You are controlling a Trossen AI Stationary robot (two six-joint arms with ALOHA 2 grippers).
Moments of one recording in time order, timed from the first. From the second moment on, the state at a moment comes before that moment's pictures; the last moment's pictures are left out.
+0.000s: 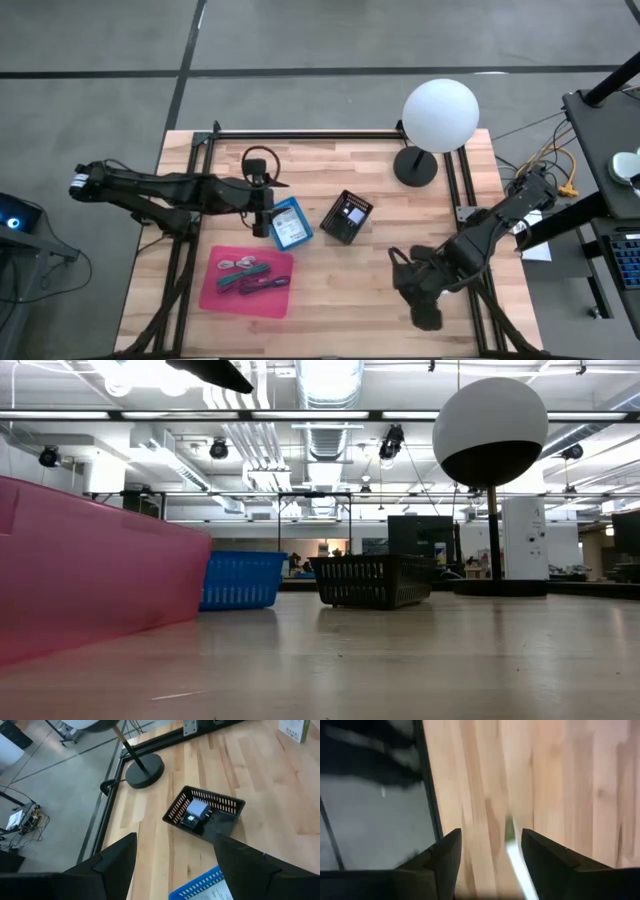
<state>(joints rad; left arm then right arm) -0.14 1.08 1.05 -0.49 -0.42 0.21 0.66 1.57 1.53 -1.24 -0.11 0.85</state>
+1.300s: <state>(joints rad) -0.14 1.13 1.03 -0.45 -0.42 0.22 0.74 1.57 1.19 -1.13 -0.21 0.63</state>
